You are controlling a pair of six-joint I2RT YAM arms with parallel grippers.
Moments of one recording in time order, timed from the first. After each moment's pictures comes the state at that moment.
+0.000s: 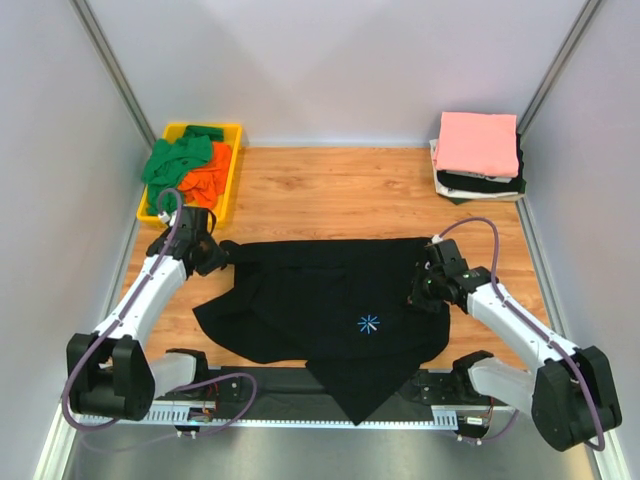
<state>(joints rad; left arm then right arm) -0.11 1.18 0.81 -0.63 -0.13 -0.73 0.36 1.08 0.59 -0.60 -0.16 0.72</state>
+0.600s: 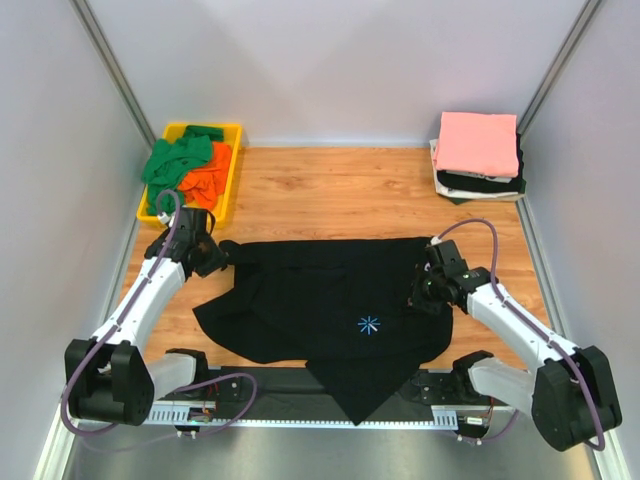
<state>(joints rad) -0.11 1.15 0.81 -0.65 -0.12 -0.73 0.36 1.07 0.59 -0.62 -0.17 0.71</state>
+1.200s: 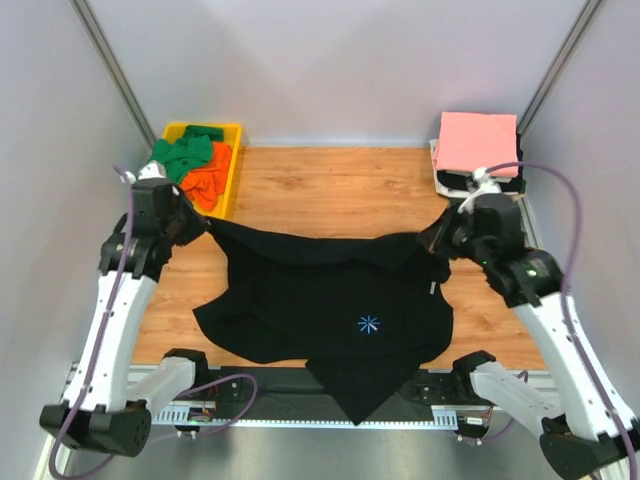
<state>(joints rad) -0.11 1.00 1.16 -0.83 -0.09 -0.64 0.36 0.92 1.11 -0.81 -0.07 0.61</state>
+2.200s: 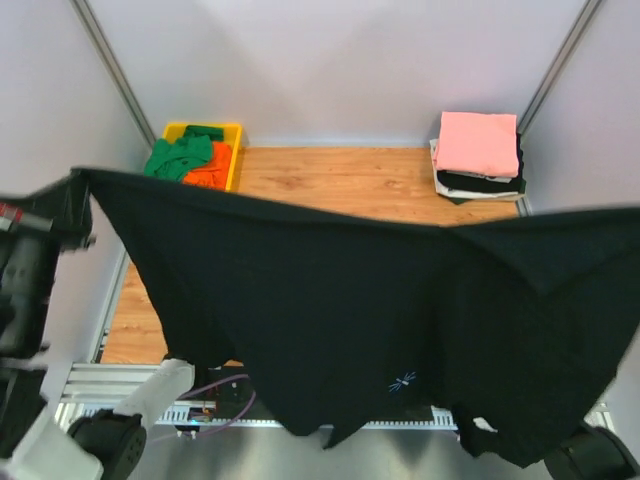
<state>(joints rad) -0.16 0.89 2.16 -1.01 -0.16 -0.37 0.36 0.82 2.34 -0.88 0.29 0.27</state>
